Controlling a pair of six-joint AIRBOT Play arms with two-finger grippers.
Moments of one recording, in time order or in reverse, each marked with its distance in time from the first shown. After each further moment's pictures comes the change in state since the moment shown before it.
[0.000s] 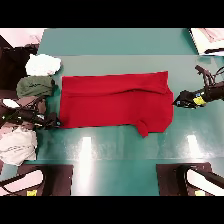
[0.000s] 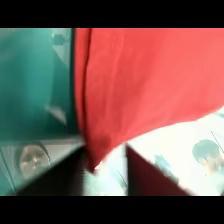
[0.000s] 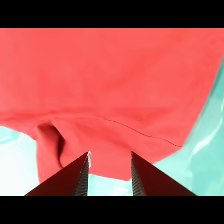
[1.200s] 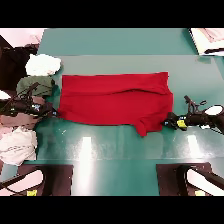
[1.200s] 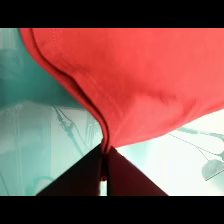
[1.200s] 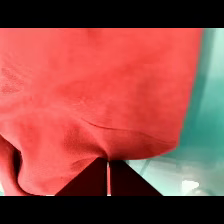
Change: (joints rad) left arm -0.001 0.049 0.134 -0.084 -0.044 0.043; right arm -0.027 0.011 -0.507 0.188 -0.343 -0.042
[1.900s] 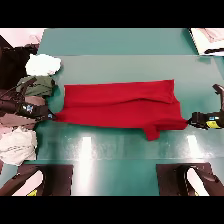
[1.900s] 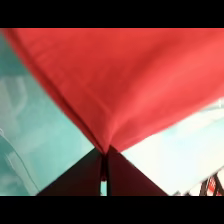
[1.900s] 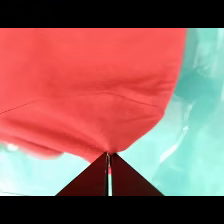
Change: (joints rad) left arm -0.092 0.230 0.052 0.063 -0.236 -0.037; right arm -0.111 0.420 0.227 -0.286 0.405 0.044
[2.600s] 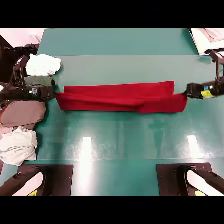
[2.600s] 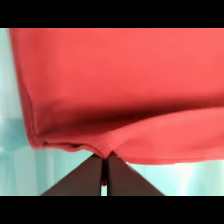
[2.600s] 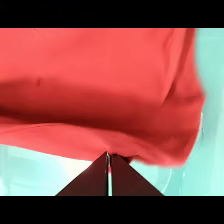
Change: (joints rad) left arm -0.116 -0.018 0.068 0.058 0.479 -0.171; right arm 0.185 -0.340 0.353 -0.026 -0.199 0.056
